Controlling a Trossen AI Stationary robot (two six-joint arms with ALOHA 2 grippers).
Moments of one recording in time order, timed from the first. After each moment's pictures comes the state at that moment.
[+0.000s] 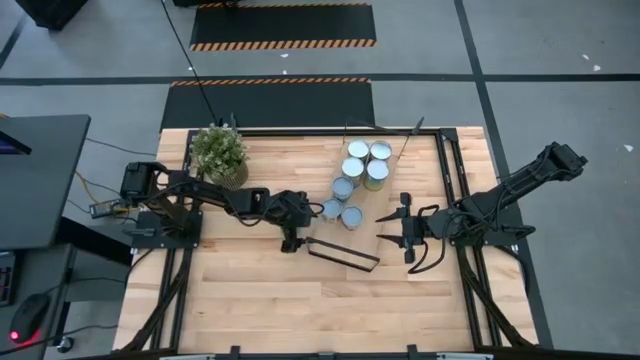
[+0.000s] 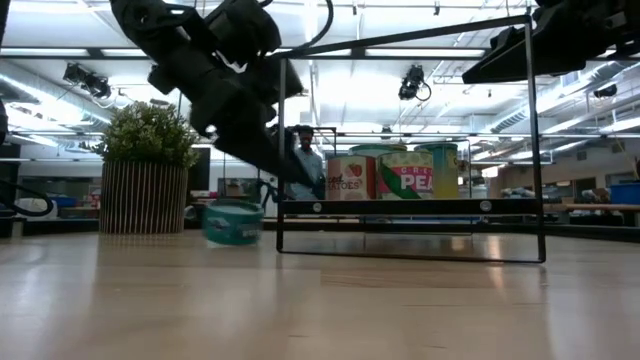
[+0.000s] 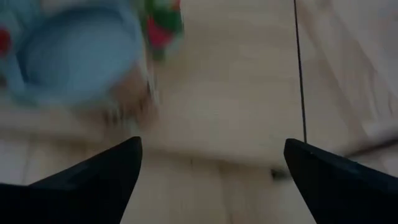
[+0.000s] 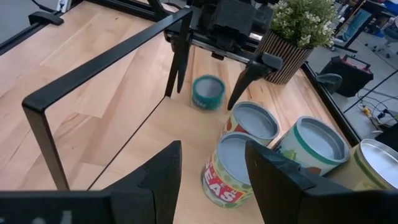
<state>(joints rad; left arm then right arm) 0.01 1.65 0.81 0.12 0.09 0.13 0.44 0.90 0.44 0.03 0.50 -0.10</state>
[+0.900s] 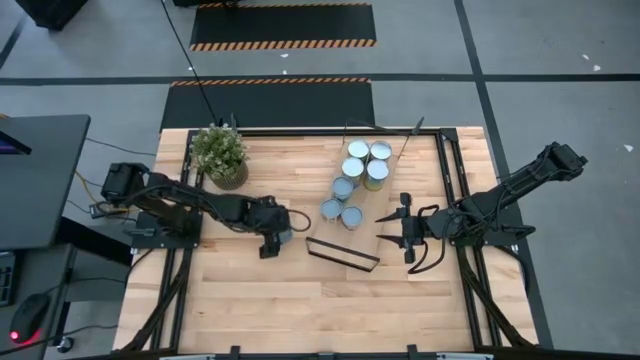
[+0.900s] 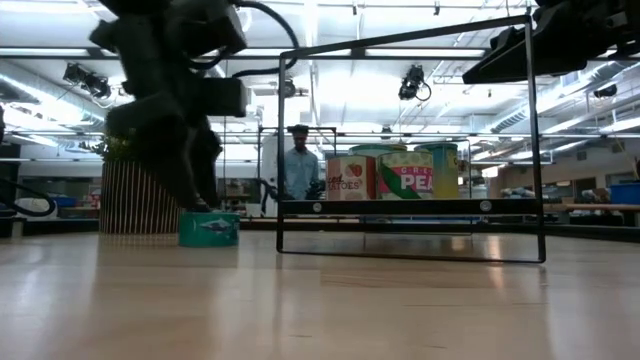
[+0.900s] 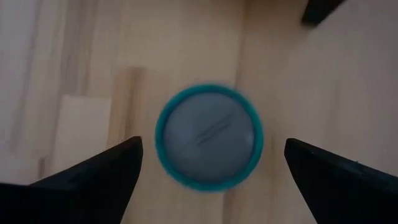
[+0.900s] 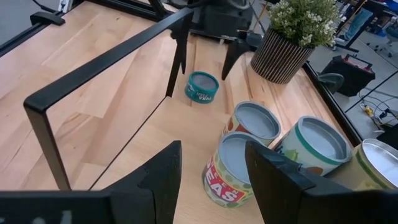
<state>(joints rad) -0.12 1.51 0.81 -0.45 -0.16 -0.17 0.44 0.90 0.44 0.03 0.50 -0.10</state>
